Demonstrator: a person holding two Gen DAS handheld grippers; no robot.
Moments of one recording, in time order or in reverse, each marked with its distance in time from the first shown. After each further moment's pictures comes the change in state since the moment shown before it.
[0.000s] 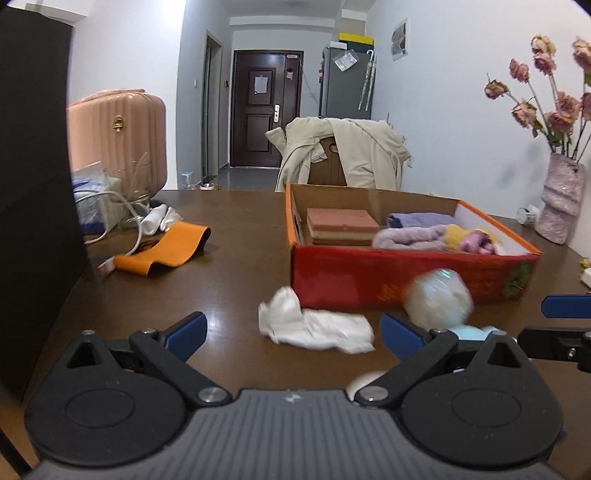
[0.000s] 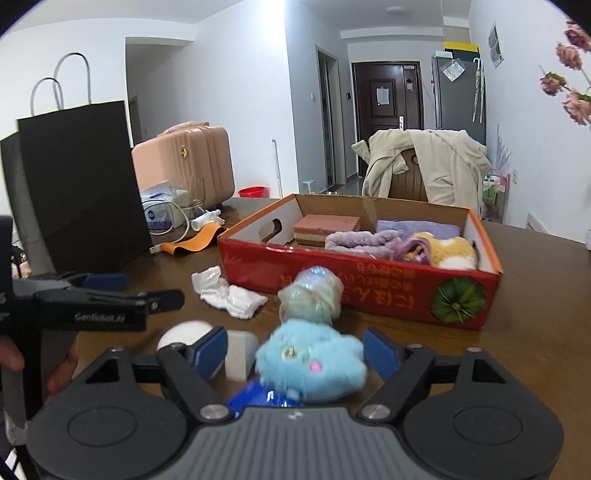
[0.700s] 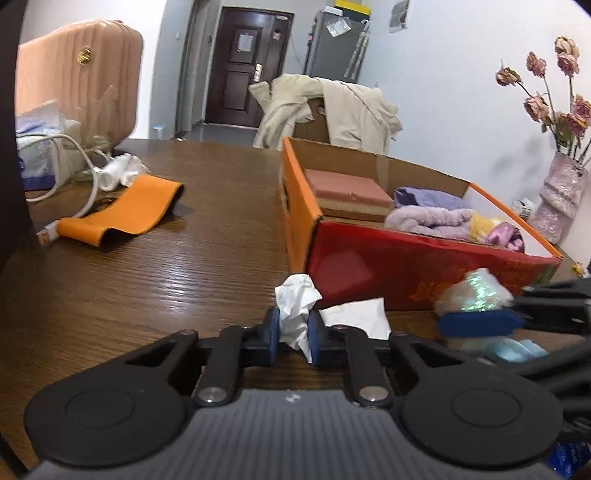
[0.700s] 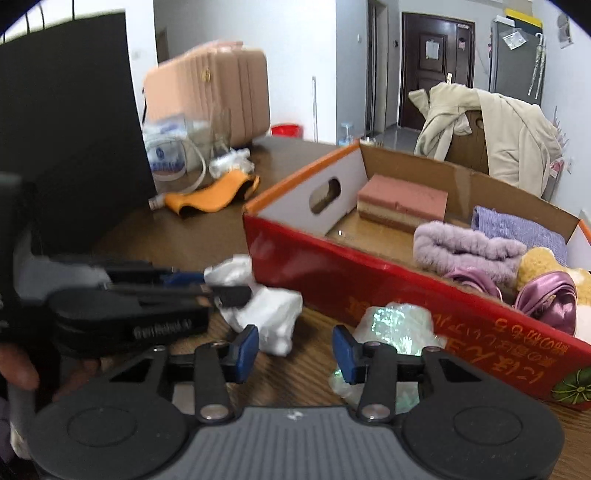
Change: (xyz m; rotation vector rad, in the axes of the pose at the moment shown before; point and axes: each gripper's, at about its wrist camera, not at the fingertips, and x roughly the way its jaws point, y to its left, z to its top) left arm 0.068 0.031 0.000 -0.076 0.121 -0.112; right arm 0.140 0.045 0.043 -0.122 0.236 0.069
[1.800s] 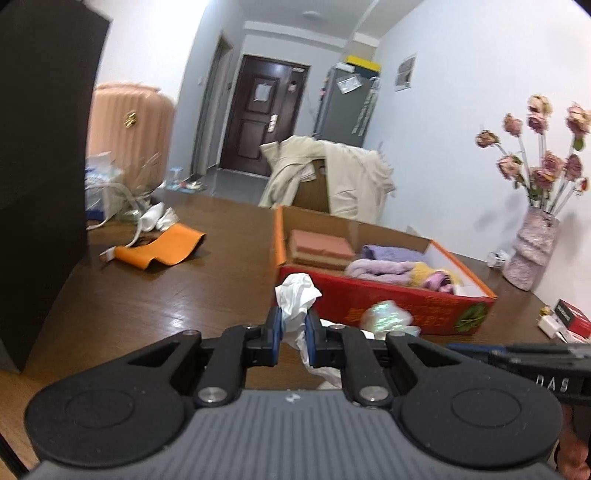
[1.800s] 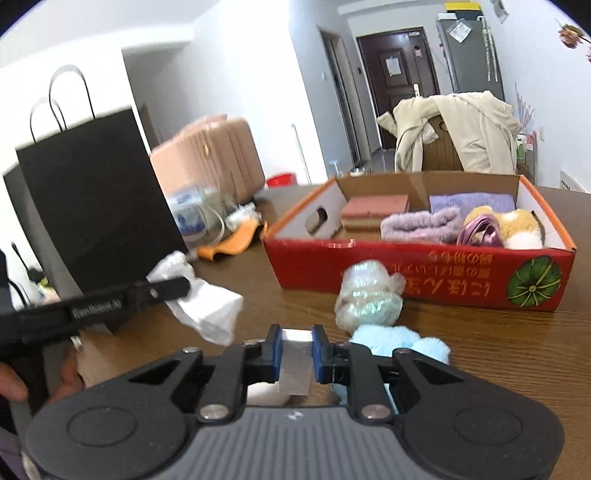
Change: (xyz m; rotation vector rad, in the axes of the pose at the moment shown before) left arm -0.128 -0.037 -0.015 -0.054 -0.178 -0.001; right arm -0.110 -0.014 -0.058 0.236 -0.206 0.089
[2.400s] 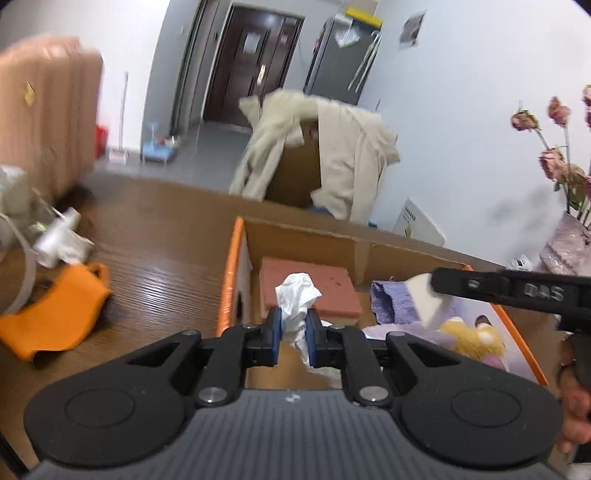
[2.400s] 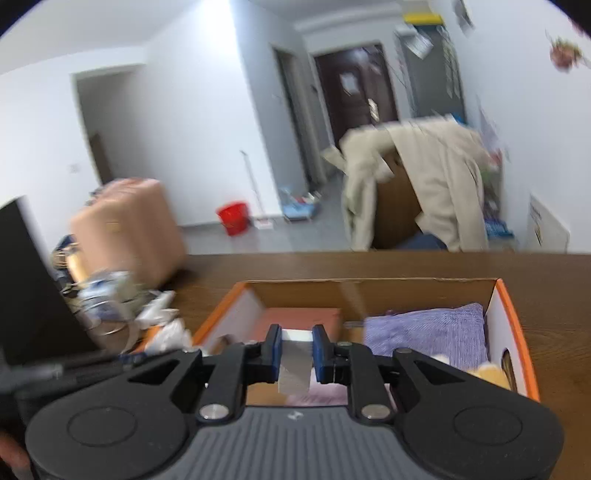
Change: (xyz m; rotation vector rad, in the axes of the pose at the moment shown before) left arm 0.215 -0.004 0.097 -0.051 0.195 -0.048; right arm 0.107 -0.093 0.160 0.070 -0.030 -0.153
